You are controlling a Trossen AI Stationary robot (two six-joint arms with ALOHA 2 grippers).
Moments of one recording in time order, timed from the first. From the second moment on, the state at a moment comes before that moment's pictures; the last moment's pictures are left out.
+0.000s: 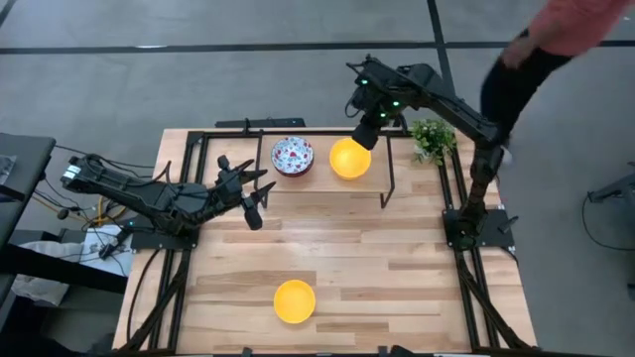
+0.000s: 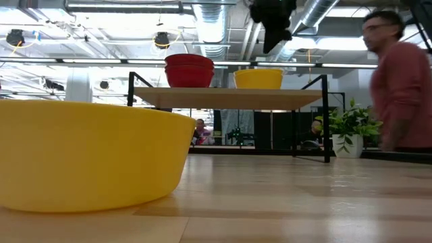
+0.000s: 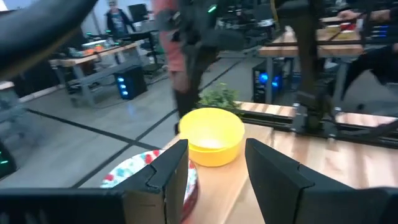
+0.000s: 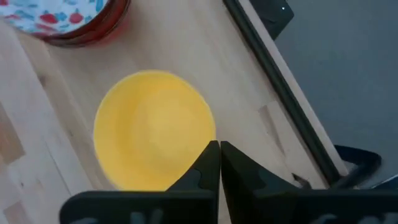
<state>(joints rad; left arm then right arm) -0.36 0.97 0.84 0.01 -0.87 0.06 -0.53 1.85 2.18 -1.49 -0.06 -0.09</state>
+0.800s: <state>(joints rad) -0.36 0.97 0.84 0.02 -0.80 0.06 -0.56 1.98 2.18 -1.48 -0.11 -0.15</state>
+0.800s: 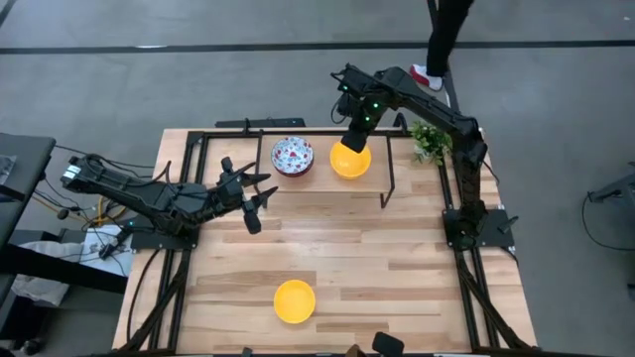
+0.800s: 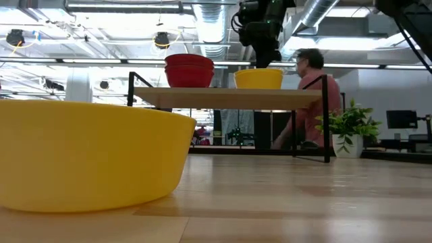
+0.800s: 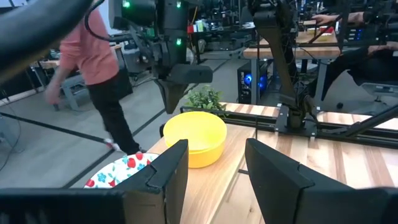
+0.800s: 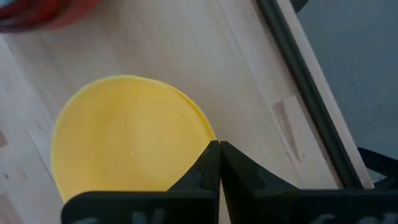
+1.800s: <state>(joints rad) -0.36 0.97 0.84 0.02 -0.79 0.02 -0.55 1.98 2.18 -1.49 -0.11 -0.11</state>
